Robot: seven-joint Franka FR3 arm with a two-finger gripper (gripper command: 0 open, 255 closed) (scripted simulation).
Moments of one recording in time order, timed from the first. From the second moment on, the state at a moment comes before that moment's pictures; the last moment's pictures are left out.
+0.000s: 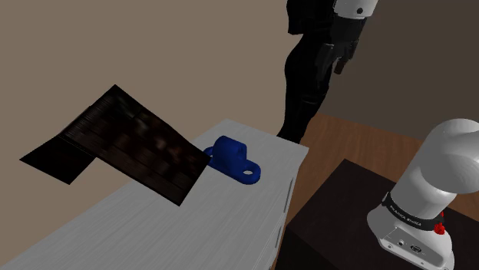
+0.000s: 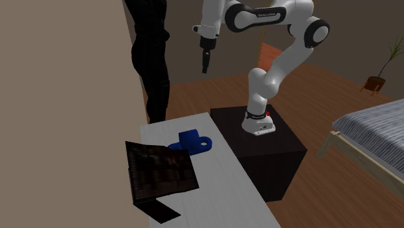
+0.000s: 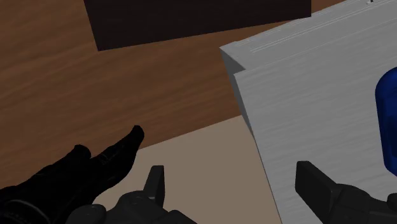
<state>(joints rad) -0.02 -0.79 0.06 -2.38 -0.03 1.70 0.17</state>
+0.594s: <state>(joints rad) 0.04 -0.66 0.15 -2.40 0.06 1.88 0.25</state>
